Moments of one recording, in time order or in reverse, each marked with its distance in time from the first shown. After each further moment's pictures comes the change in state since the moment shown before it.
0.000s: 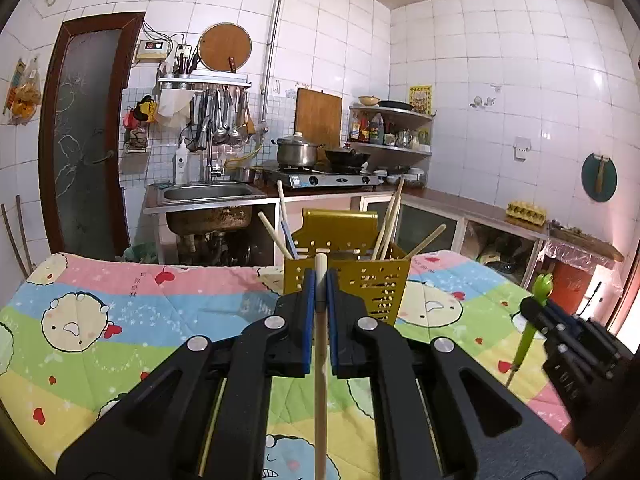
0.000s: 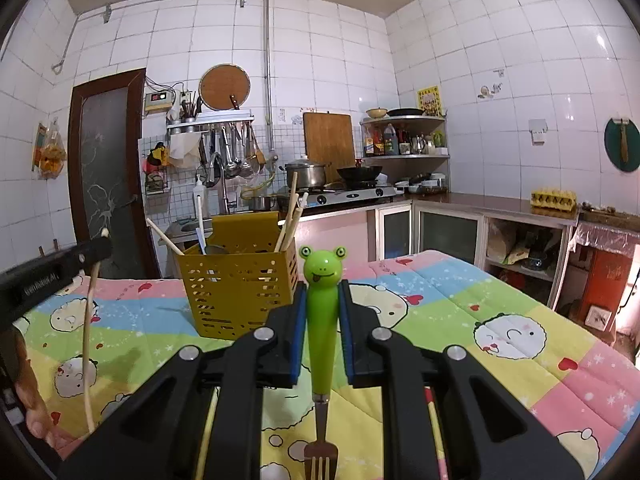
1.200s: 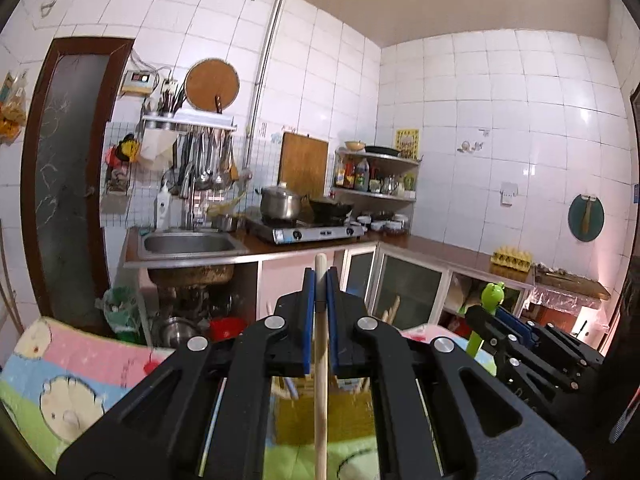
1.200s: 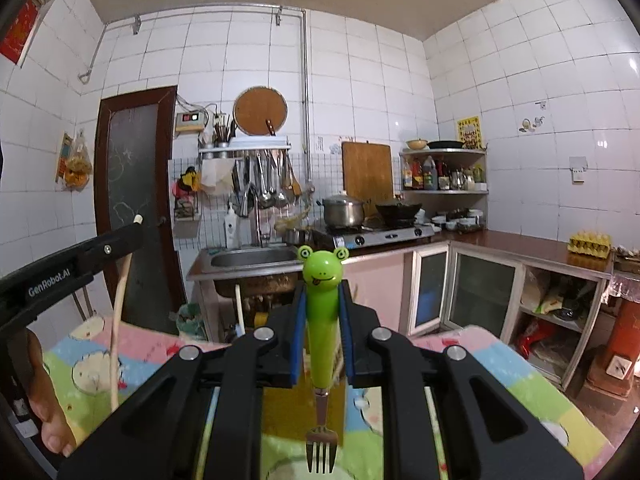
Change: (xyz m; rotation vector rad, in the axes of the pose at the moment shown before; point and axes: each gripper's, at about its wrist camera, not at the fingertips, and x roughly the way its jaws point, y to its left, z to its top) left arm 0.032 0.016 0.126 -0.015 -0.138 -0.078; right arm 0.061 0.043 0.129 -0.032 -0.082 0.135
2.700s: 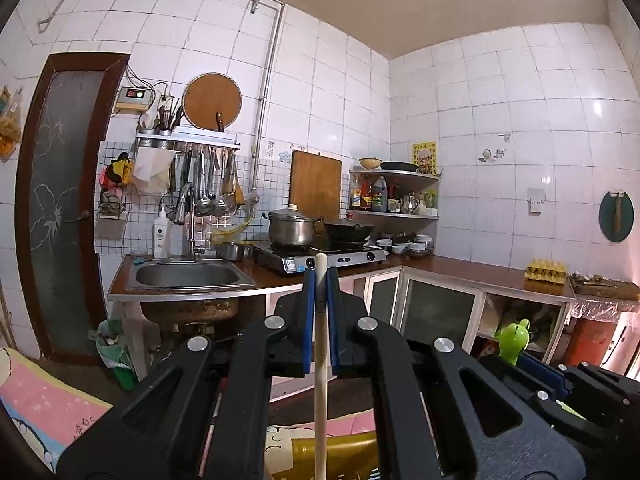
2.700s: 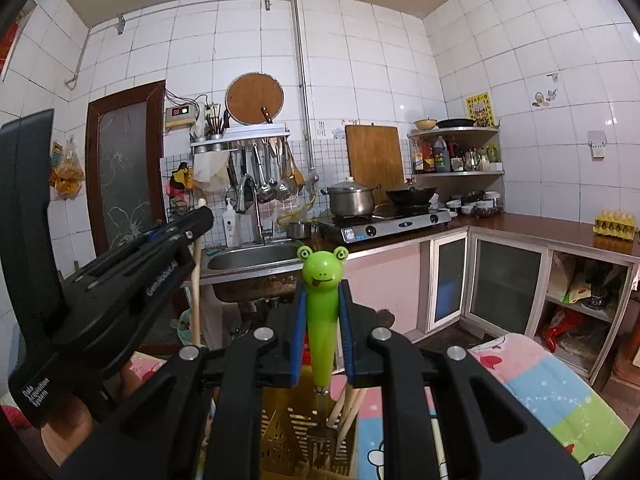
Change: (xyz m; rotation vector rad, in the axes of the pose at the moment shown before) left arm 0.156 0.000 -0.015 0.035 -0.096 0.064; right arm 0.129 -0.012 -0.016 0.041 0.057 0.029
